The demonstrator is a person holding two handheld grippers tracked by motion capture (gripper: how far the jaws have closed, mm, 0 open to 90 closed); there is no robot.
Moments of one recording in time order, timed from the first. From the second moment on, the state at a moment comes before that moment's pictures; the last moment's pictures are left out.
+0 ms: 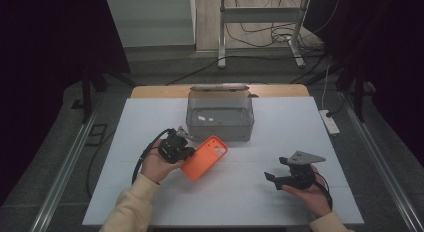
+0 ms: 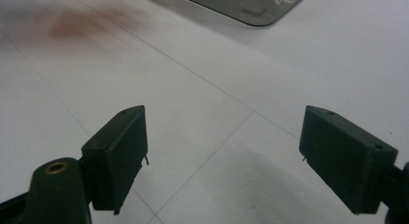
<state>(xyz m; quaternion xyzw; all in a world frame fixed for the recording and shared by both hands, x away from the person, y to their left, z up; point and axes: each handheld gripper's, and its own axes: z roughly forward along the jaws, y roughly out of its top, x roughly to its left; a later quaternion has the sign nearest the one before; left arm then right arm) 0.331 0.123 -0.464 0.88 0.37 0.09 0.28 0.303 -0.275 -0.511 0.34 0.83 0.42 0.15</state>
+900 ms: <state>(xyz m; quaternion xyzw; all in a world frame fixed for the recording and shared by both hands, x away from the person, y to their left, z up) 0.323 0.115 -0.456 0.88 0.35 0.09 0.29 0.303 -0.275 -0.511 0.34 0.83 0.42 0.15</state>
